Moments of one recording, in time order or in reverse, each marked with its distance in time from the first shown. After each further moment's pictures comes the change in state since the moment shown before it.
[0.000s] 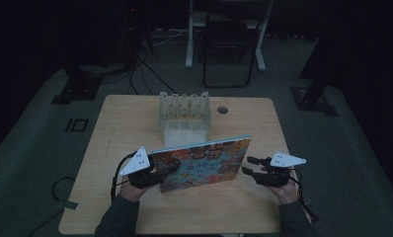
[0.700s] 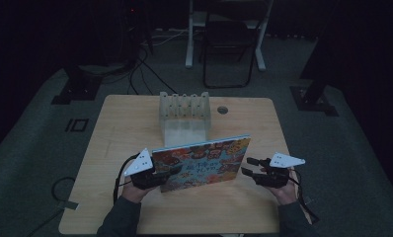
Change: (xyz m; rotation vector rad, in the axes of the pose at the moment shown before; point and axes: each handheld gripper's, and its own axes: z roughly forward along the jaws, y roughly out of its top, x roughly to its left) left arm 0.002 -0.014 0.008 0.017 -0.009 -0.018; right arm -0.001 -0.005 0.002 0.005 0.006 0.014
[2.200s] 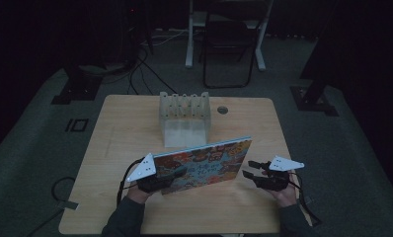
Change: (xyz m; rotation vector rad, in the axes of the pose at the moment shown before) left arm -0.007 -0.013 0.012 -0.076 -0.051 0.045; right arm 0.000 -0.017 0.000 0.040 -0.047 0.001
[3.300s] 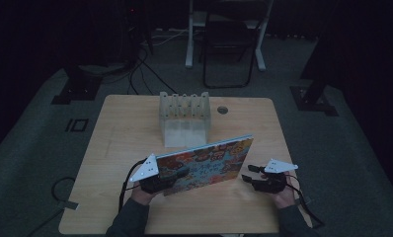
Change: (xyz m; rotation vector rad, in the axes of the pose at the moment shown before) left arm -0.005 -0.002 0.008 -0.024 -0.031 -0.030; right arm -0.001 -0.015 0.011 0.100 -0.028 0.007
